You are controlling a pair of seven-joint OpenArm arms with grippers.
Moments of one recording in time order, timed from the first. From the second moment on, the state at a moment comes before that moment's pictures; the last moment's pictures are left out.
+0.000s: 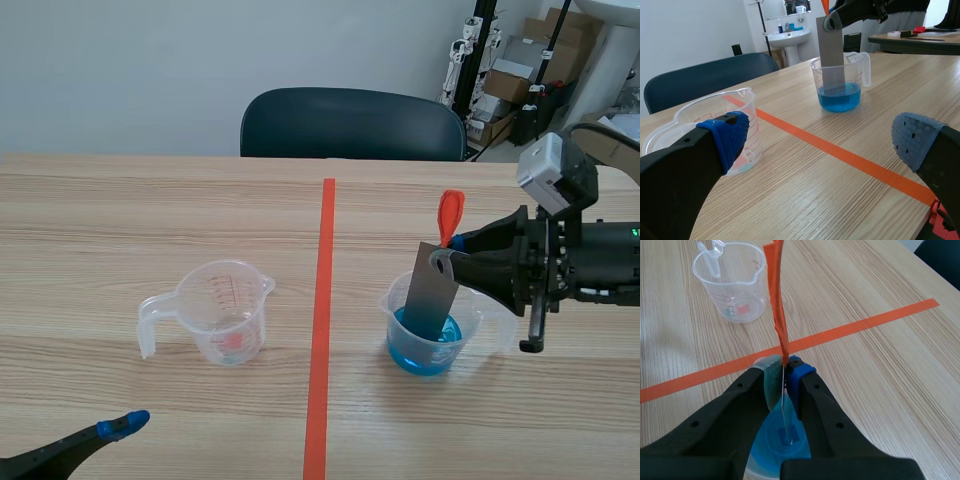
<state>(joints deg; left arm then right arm) 27.4 -13.2 2.3 53.1 32.5 -13.5 -89.0 15.9 52.0 -46.8 75.1 23.4 40.5 26.5</state>
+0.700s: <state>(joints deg) 27.4 -13.2 2.3 53.1 32.5 -13.5 -89.0 15.9 57.9 -46.8 81.3 23.8 40.8 32.3</state>
